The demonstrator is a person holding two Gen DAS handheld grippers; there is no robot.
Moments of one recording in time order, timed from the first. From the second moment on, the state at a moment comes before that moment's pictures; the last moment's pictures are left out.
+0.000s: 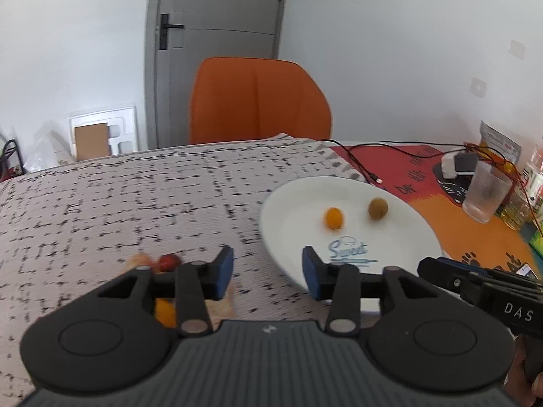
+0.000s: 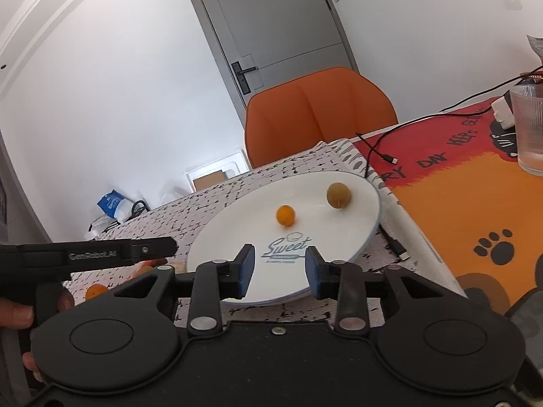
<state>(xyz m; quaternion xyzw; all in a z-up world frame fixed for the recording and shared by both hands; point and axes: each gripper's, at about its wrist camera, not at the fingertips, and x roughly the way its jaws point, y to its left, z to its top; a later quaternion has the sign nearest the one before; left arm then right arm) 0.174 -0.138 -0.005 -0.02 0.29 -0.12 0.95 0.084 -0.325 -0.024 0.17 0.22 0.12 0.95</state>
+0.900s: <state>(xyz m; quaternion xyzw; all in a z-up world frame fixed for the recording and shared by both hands) 0.132 -0.015 0.009 -0.07 0.27 0.01 0.96 0.083 -0.264 0.000 0.14 0.20 0.15 0.96</state>
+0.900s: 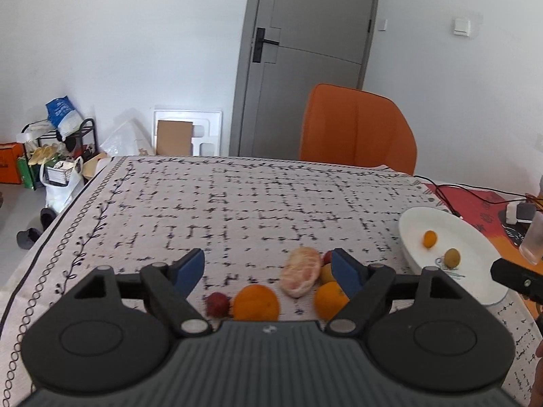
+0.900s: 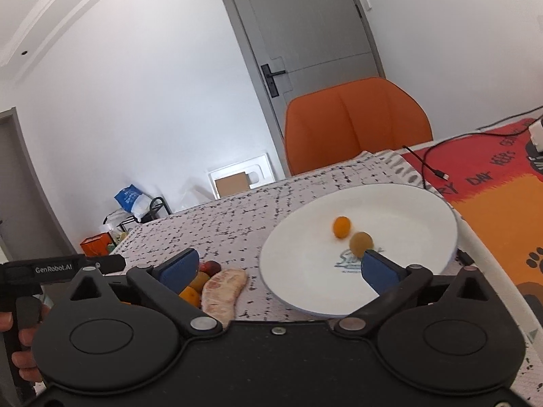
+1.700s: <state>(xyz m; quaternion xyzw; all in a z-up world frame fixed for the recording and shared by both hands) 0.128 -0.002 -0.021 -0.09 0.29 -0.02 0.95 0.089 -0.207 -0.011 0.11 0.24 0.21 0.94</state>
